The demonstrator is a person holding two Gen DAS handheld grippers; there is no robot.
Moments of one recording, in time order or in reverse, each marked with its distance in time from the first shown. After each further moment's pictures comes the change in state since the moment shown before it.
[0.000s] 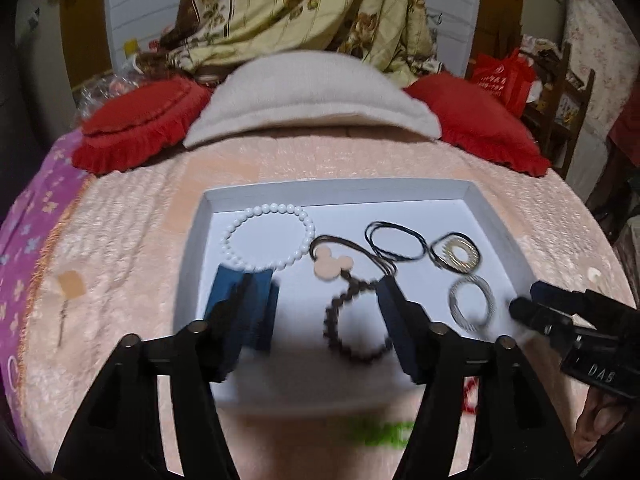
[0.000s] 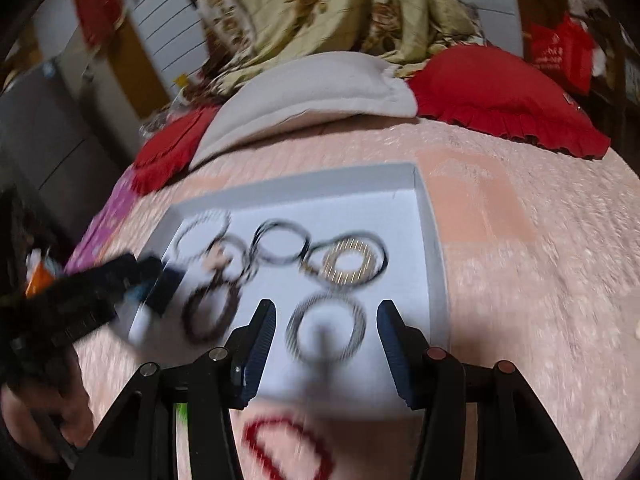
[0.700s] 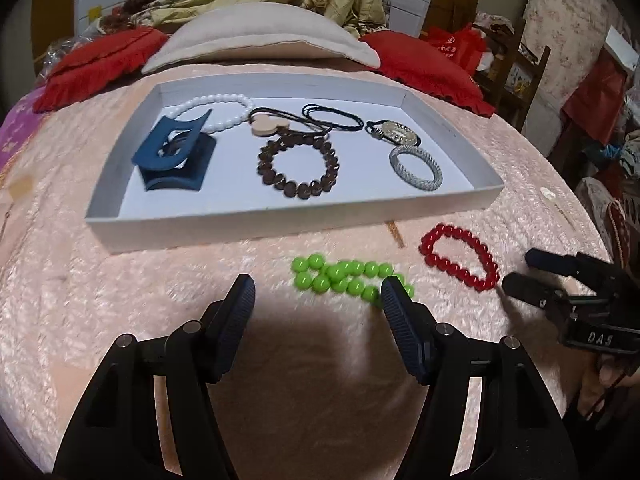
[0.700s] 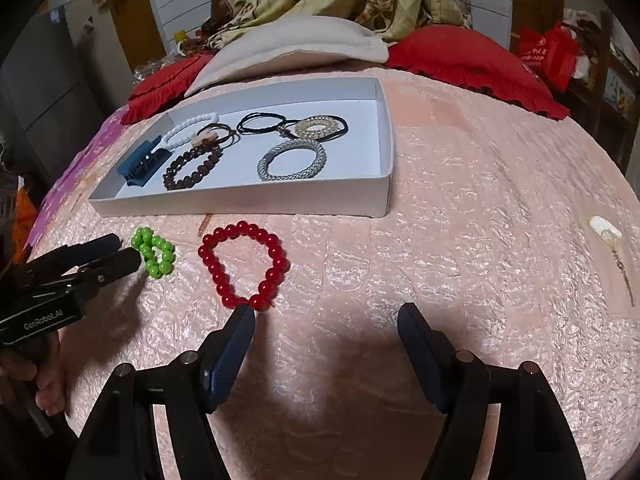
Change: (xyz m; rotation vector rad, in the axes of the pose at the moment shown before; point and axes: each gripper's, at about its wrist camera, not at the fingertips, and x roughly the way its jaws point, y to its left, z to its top) left arm 0.007 -0.018 -0.099 0.017 0.086 -0.197; right arm -0.032 -0.011 -0.108 -0.074 0.077 -0.130
